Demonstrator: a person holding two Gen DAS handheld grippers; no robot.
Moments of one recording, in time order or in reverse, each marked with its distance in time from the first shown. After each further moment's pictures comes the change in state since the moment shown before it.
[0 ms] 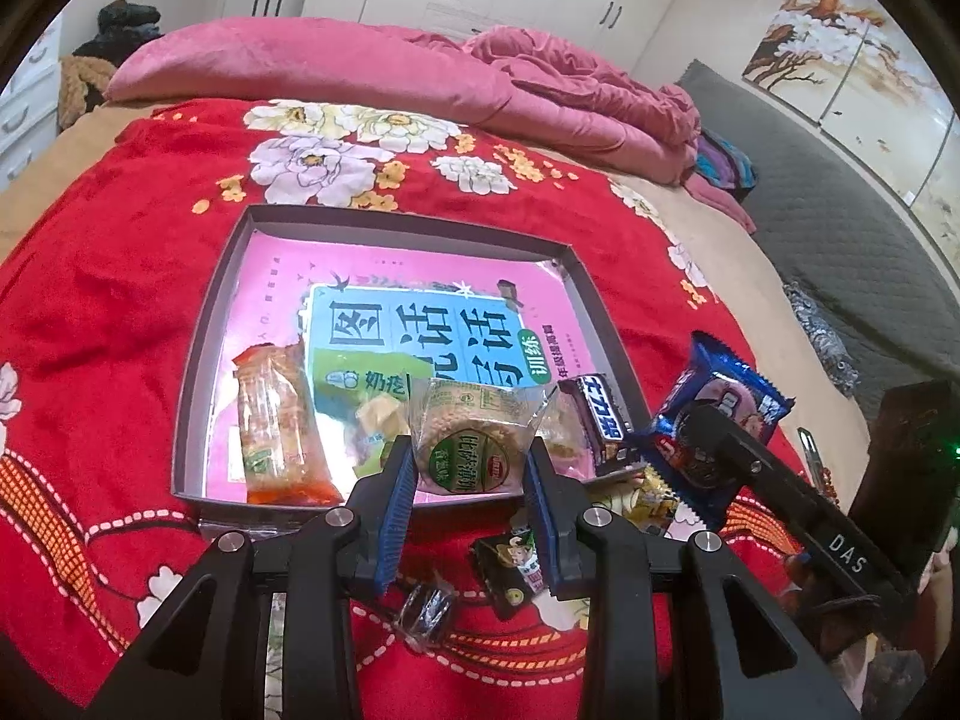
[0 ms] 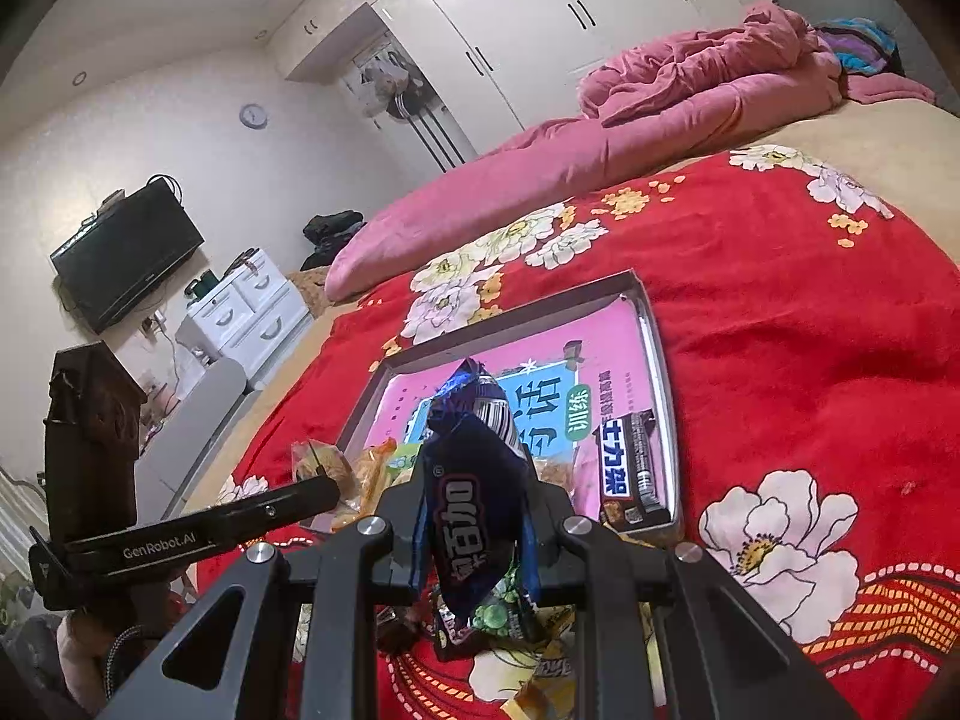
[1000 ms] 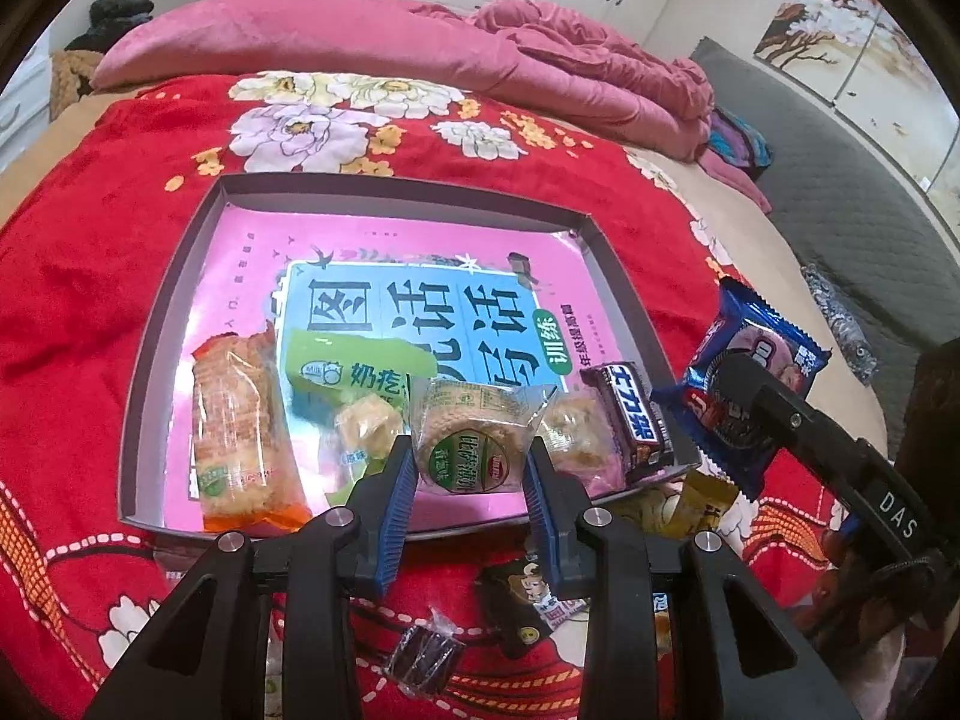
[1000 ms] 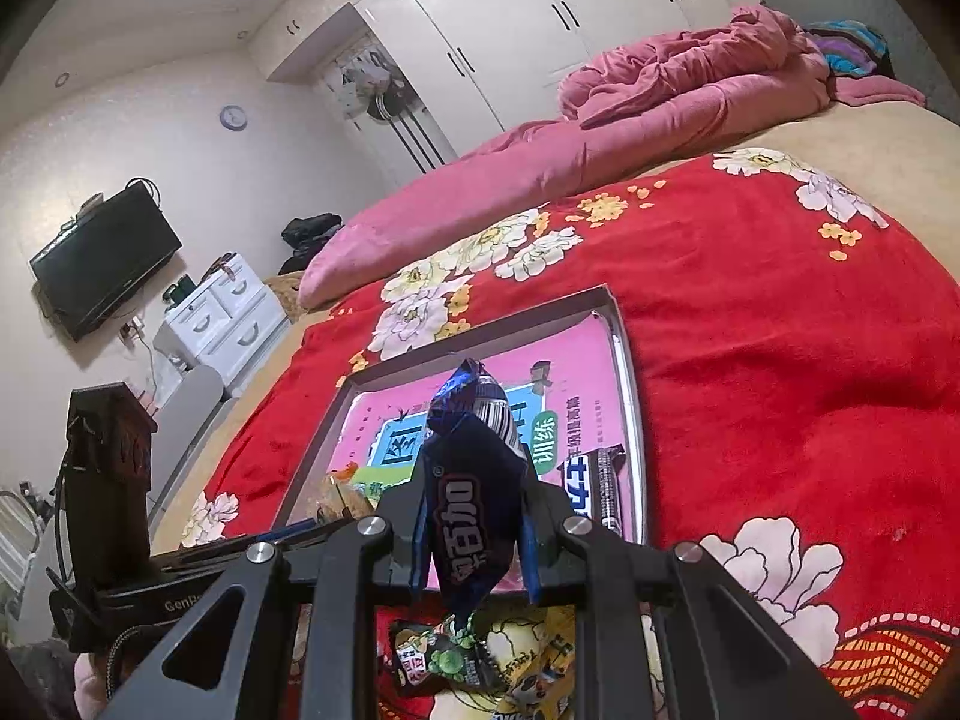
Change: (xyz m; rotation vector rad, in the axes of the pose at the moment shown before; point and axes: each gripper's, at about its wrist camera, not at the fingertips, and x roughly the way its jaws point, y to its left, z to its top) left arm 0.046 -0.004 0.004 0.010 0.053 0.027; right arm 0.021 -0.015 0.014 0.010 0.005 -0.052
